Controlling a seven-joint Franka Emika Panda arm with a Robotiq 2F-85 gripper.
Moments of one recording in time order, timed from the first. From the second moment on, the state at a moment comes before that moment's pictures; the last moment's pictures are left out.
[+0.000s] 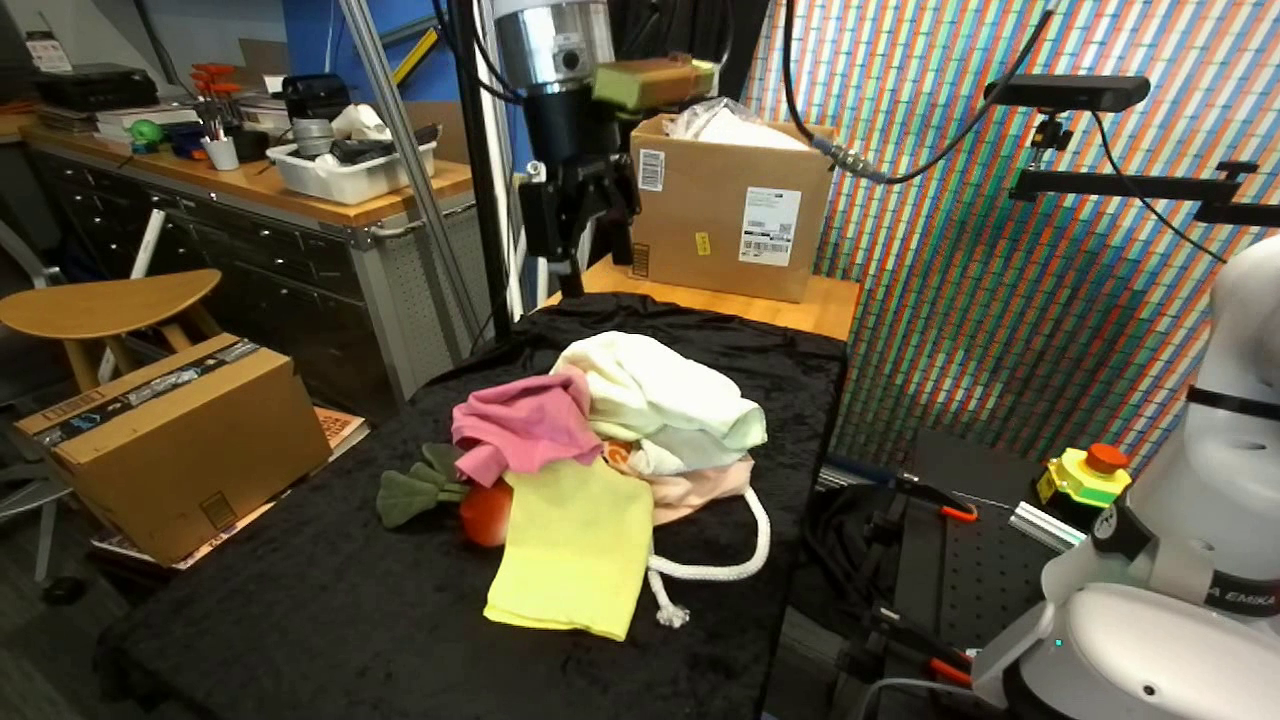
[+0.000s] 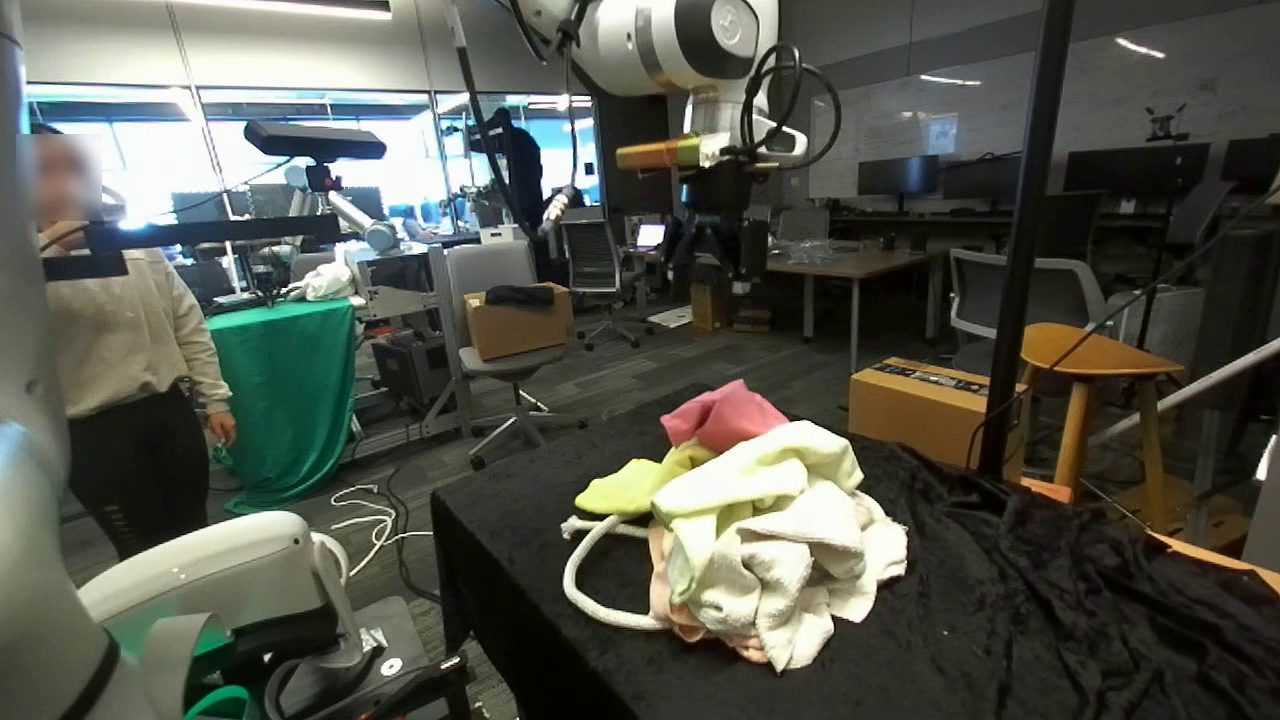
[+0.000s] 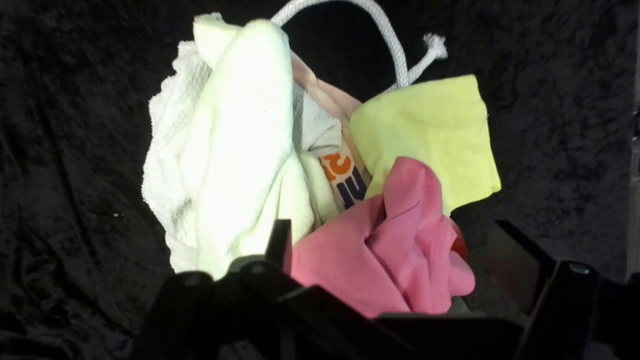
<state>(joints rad) 0.17 0.20 0.07 -1.70 0.02 1.72 0.19</state>
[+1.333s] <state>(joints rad) 0.13 -0.61 0.09 -2.34 0.05 1.85 0.19</state>
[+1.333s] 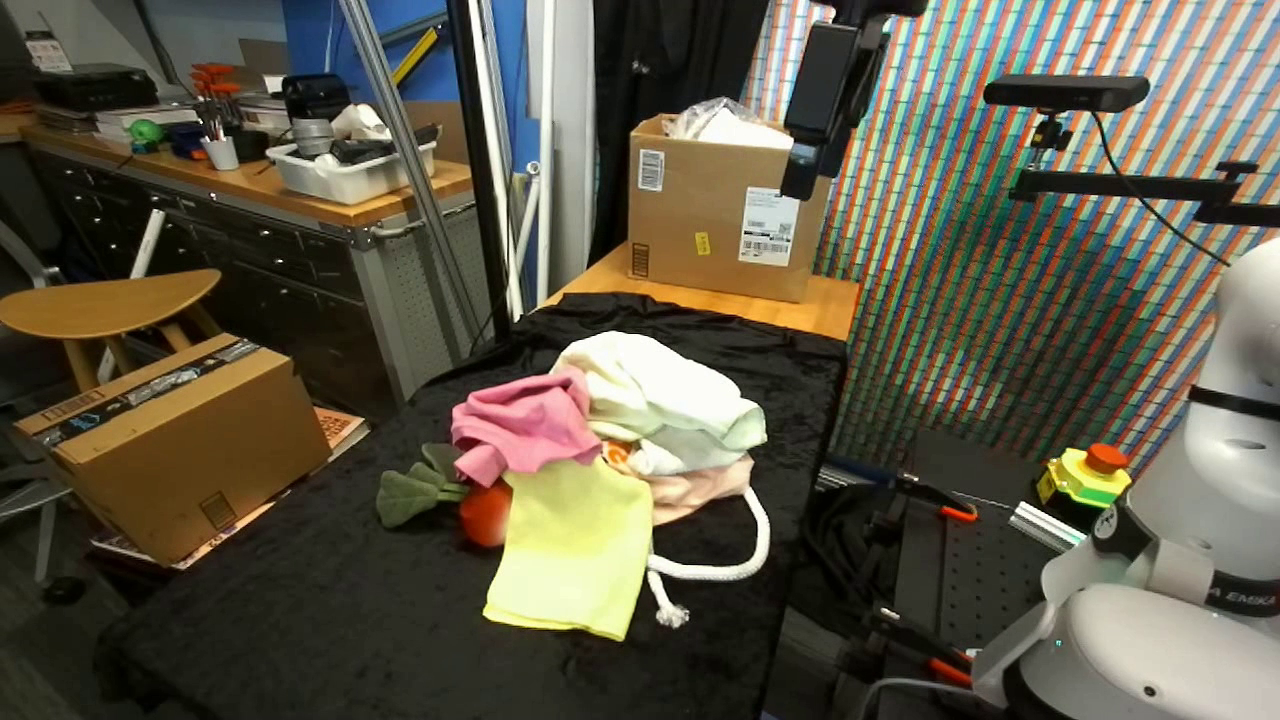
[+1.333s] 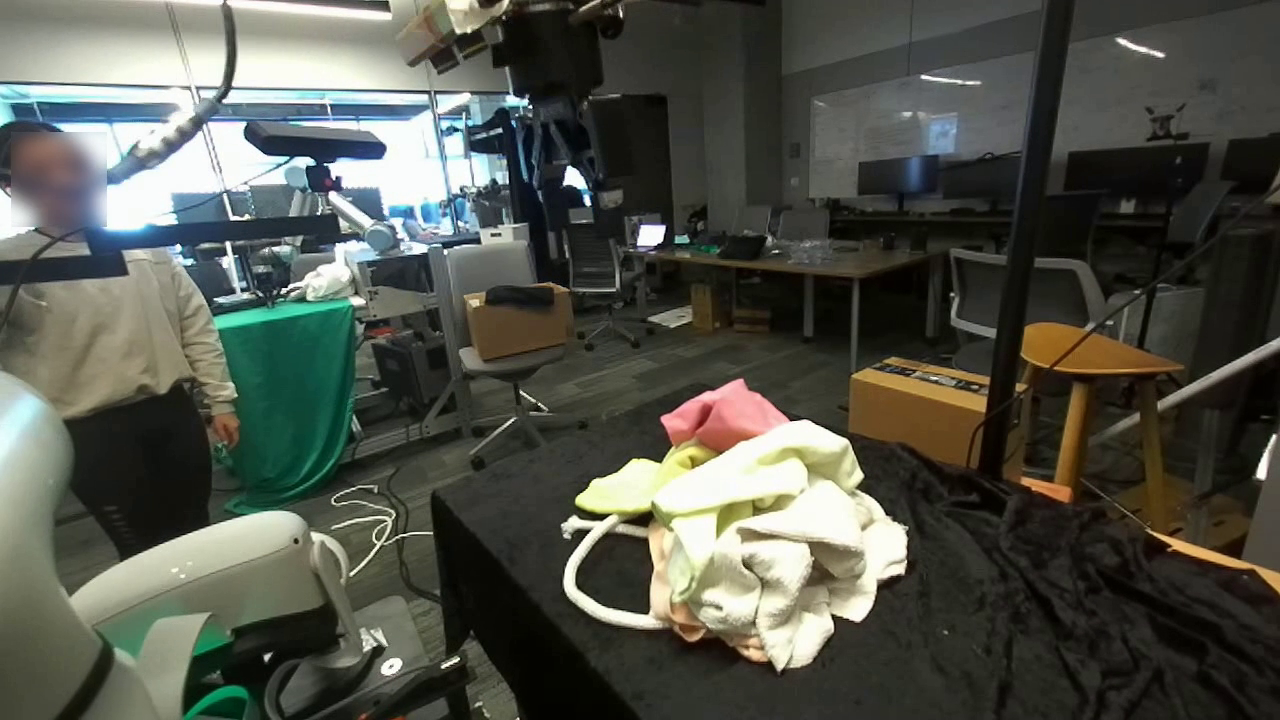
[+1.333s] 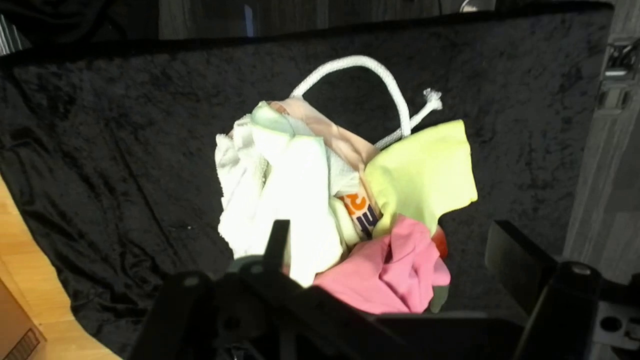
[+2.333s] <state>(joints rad) 0.02 -0.86 0.08 -2.76 0.07 2.34 0.28</state>
